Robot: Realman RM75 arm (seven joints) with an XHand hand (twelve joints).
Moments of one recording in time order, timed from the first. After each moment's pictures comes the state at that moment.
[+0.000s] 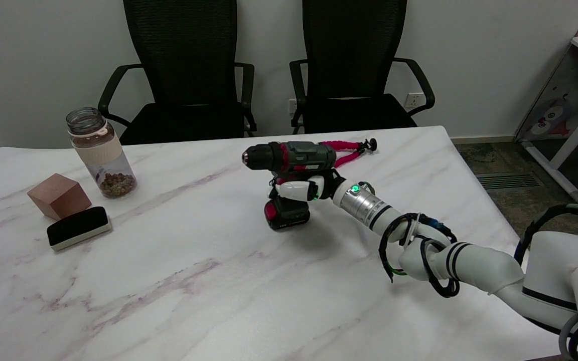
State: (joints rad) arm 0.61 -1.15 0.53 -0.52 -2.59 0.80 1.93
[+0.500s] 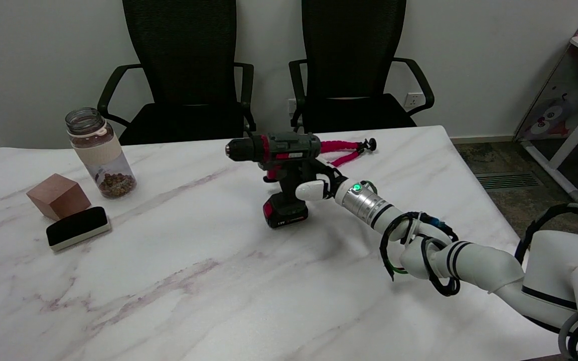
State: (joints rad) arm 0.61 -1.15 0.54 -0.51 -2.59 0.79 1.93
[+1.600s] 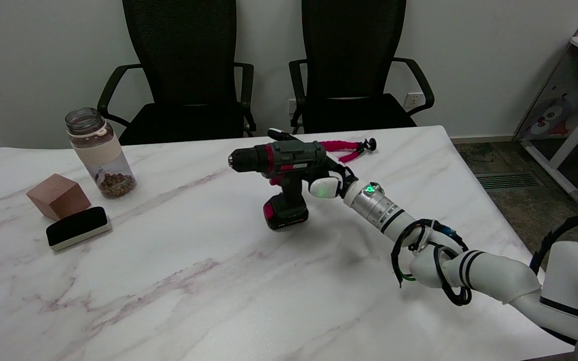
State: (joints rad) arm 0.54 -1.10 0.60 -0.59 -2.59 0.91 1.97
